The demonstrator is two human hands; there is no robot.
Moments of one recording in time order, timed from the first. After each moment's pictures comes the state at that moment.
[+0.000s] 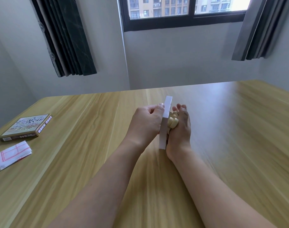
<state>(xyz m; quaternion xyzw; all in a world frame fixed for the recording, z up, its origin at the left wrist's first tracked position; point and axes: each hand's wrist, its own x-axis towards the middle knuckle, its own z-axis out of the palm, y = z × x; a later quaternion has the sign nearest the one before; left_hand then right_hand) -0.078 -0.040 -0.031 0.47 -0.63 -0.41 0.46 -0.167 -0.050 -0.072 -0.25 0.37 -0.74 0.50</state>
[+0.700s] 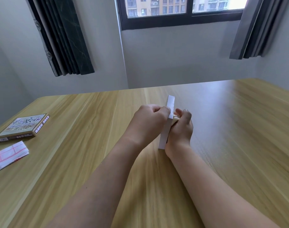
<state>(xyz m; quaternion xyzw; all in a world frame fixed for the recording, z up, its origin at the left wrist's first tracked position) -0.081 -0.039 -0.023 0.50 -0.68 -0.39 0.38 -0.165 -0.056 -0.074 -0.19 0.49 -0.73 0.44</state>
